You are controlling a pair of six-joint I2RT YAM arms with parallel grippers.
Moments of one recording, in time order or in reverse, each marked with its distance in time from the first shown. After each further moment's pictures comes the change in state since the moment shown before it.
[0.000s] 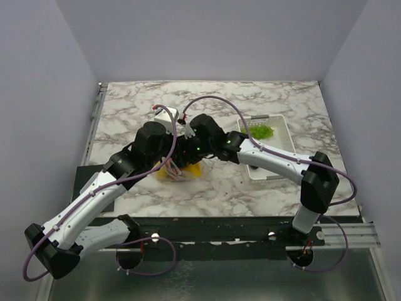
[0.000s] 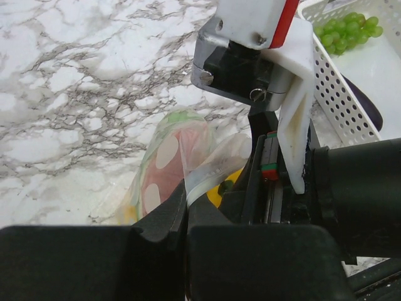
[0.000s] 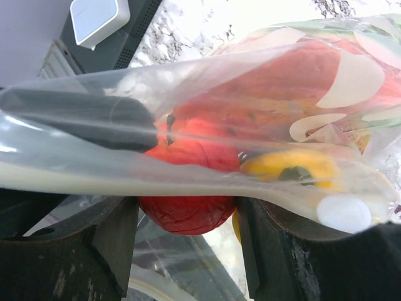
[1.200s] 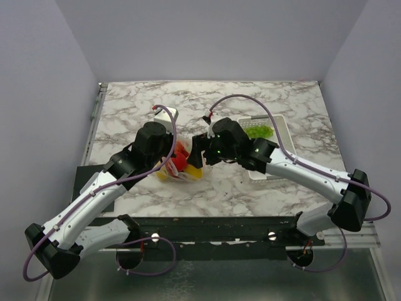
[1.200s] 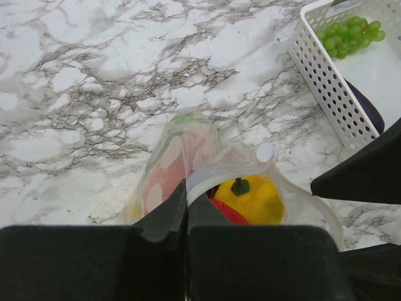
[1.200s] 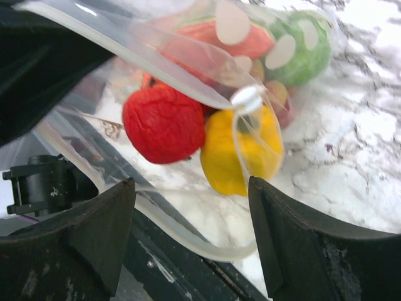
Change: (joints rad) left arm 0.002 0.000 -0.006 0.003 -0.026 -0.003; right arm 0.010 -0.261 -0.139 -0.064 0.236 0.061
